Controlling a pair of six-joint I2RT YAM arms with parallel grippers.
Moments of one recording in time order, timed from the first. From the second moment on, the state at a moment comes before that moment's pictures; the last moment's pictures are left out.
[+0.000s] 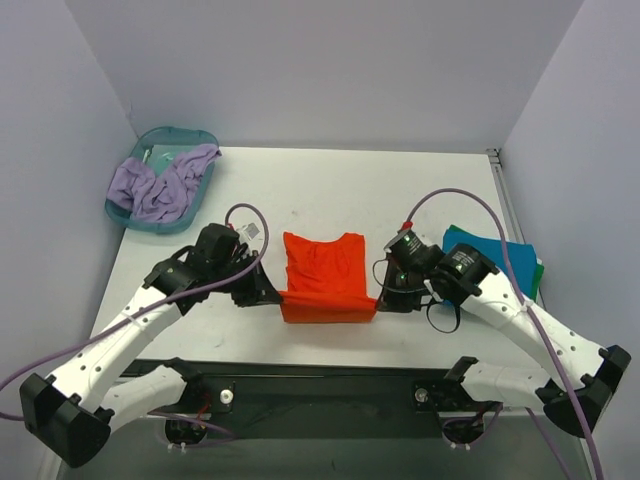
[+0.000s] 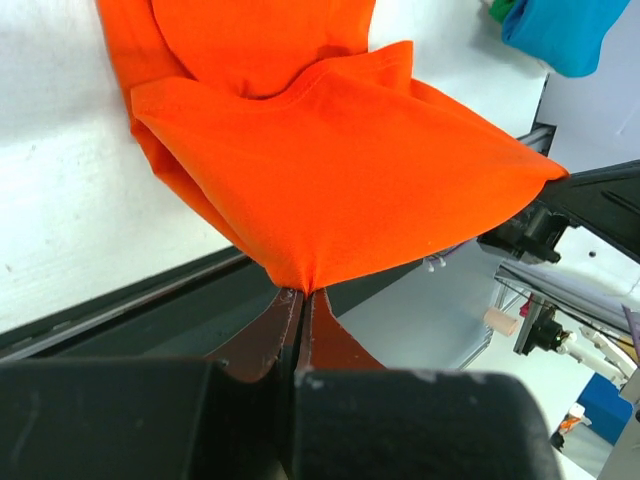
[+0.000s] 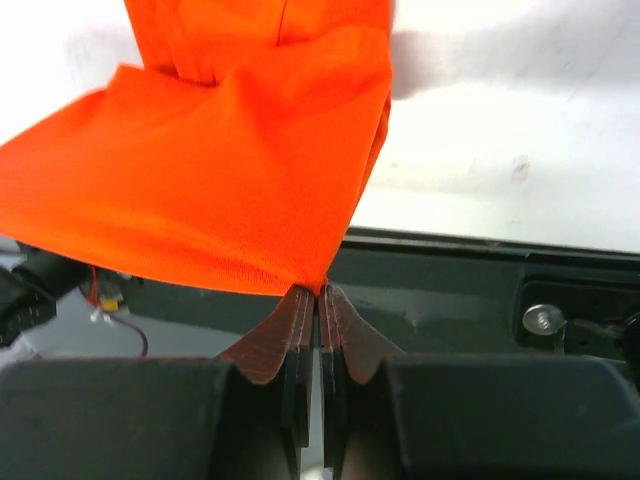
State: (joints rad) left arm -0.57 0.98 0.91 -0.79 0.37 -0.83; right arm 0.81 1.10 1.10 -1.13 0.04 0.96
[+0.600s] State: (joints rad) left arm -0.42 1.29 0.98 -0.57 0.48 -0.76; right arm 0.54 1.46 1.38 -1.13 0.04 0.70
